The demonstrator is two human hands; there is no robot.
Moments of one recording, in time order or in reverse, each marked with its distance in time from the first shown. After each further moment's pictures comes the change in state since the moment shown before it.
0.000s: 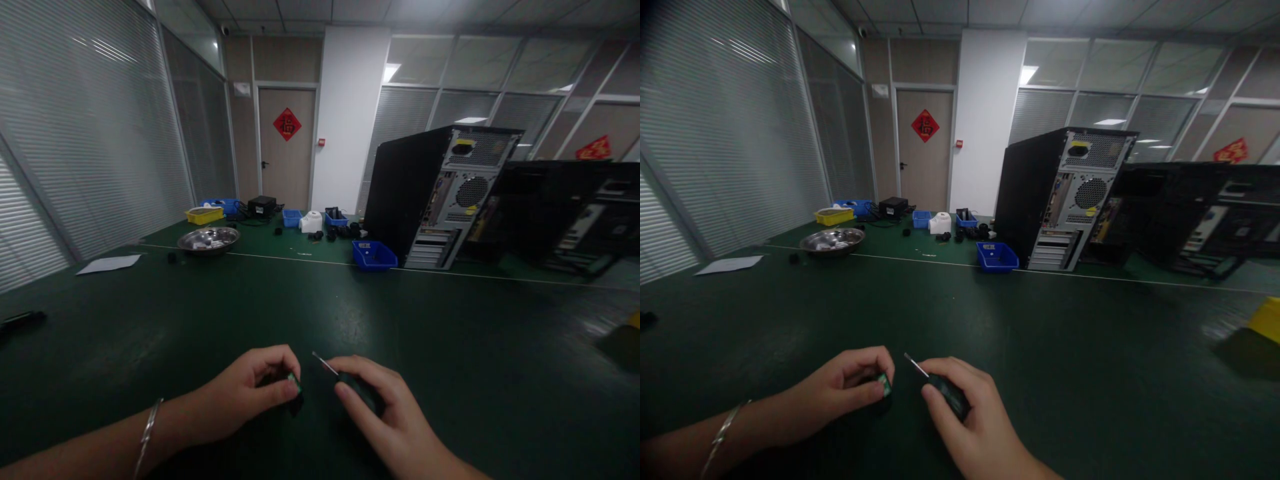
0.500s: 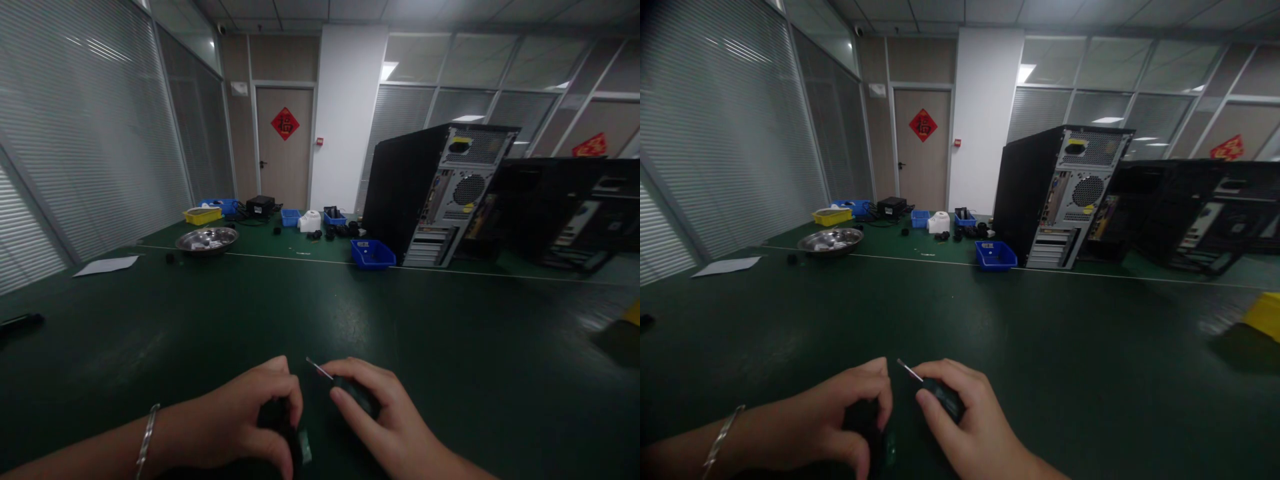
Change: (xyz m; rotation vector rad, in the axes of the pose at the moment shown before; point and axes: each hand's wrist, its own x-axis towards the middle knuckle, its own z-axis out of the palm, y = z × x) left_hand -0.008 0.010 0.005 0.340 -0.157 0.015; right_hand -0.002 -0.003 -0.001 0.015 -0.034 -0.042
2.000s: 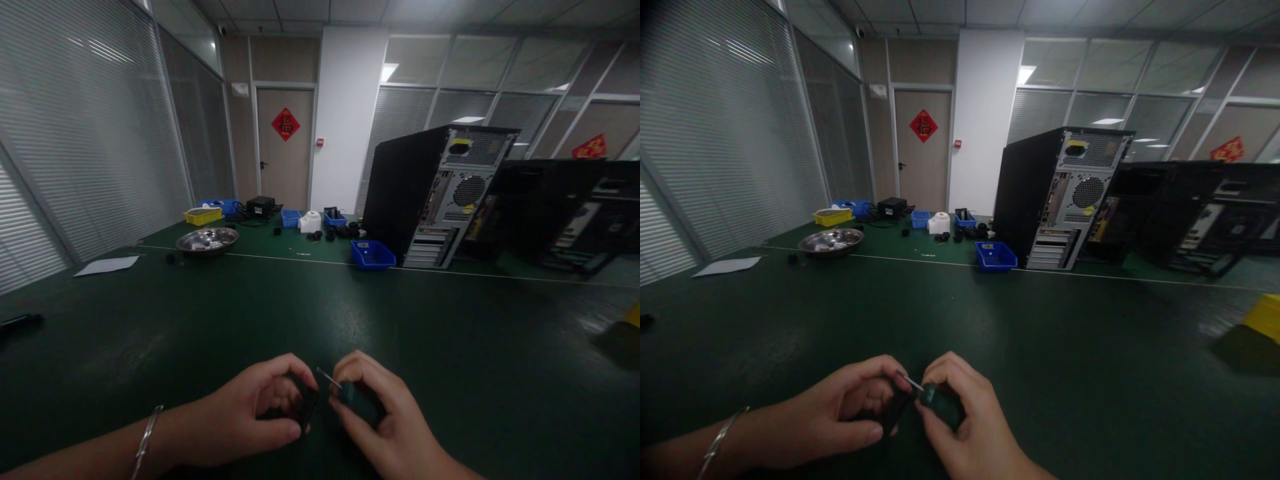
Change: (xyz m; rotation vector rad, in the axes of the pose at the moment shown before) left_hand 0.003 -0.005 0.012 -0.689 -0.037 0.014; right_hand 0.002 0.001 0.005 0.080 0.033 -0.069
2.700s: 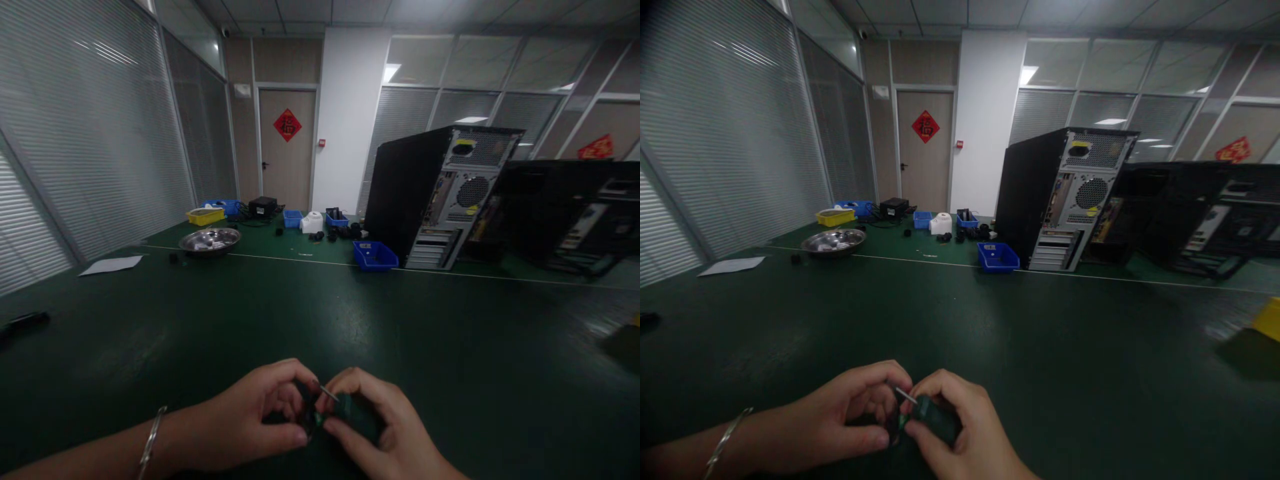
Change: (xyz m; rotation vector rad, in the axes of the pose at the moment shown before) left_hand 0.001 0.001 0.004 0.115 0.046 -0.012; right_hand -0.002 -0.003 0.005 0.130 -0.097 0.113
